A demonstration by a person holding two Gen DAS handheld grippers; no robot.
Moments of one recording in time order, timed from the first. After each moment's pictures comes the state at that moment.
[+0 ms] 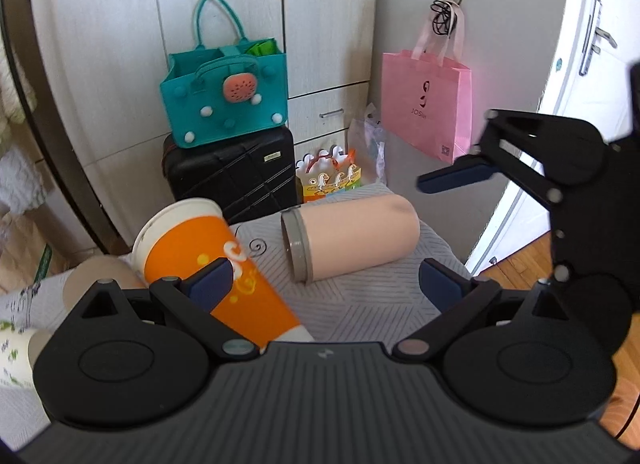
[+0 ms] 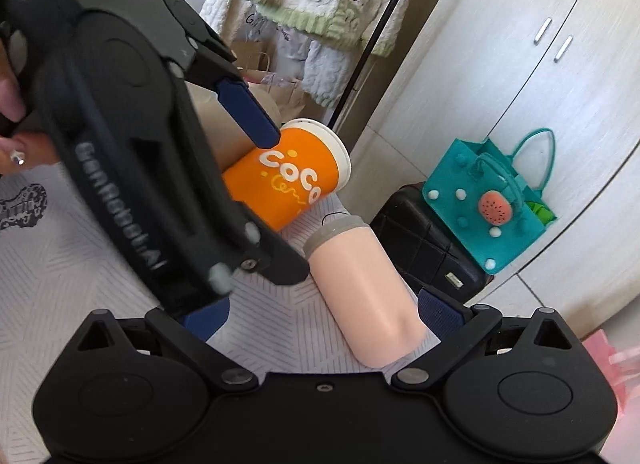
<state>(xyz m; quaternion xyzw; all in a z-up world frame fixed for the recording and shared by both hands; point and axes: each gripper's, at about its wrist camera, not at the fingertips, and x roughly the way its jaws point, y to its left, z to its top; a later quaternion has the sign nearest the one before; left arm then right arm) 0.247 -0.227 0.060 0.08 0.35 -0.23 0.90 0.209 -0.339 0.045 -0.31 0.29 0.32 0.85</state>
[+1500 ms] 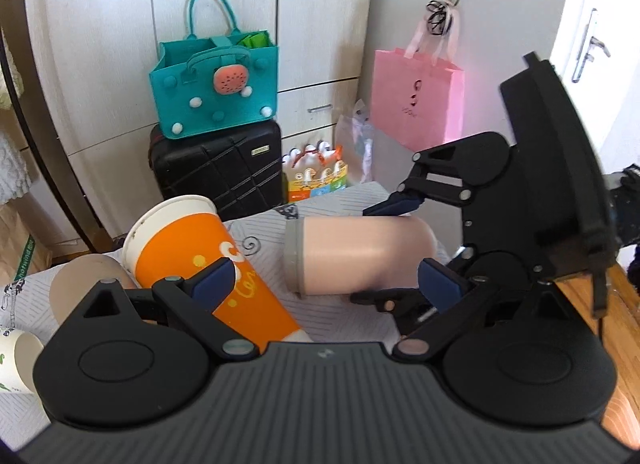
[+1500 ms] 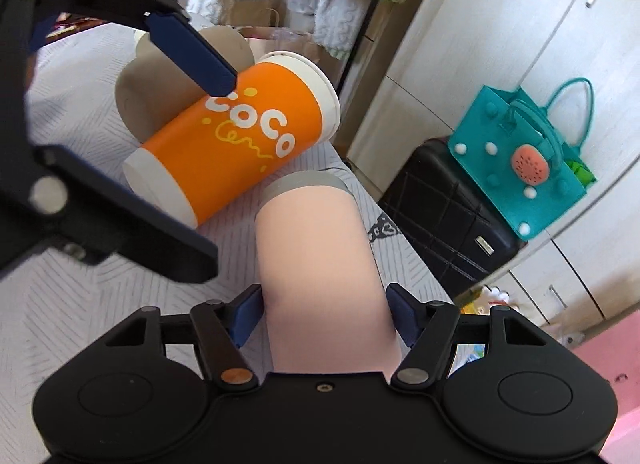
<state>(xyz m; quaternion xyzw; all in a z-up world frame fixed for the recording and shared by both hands) 0.255 -0.219 0.060 0.05 0.36 -0.26 0.90 0.267 -0.330 0.012 -0.30 0.37 0.31 0.82</state>
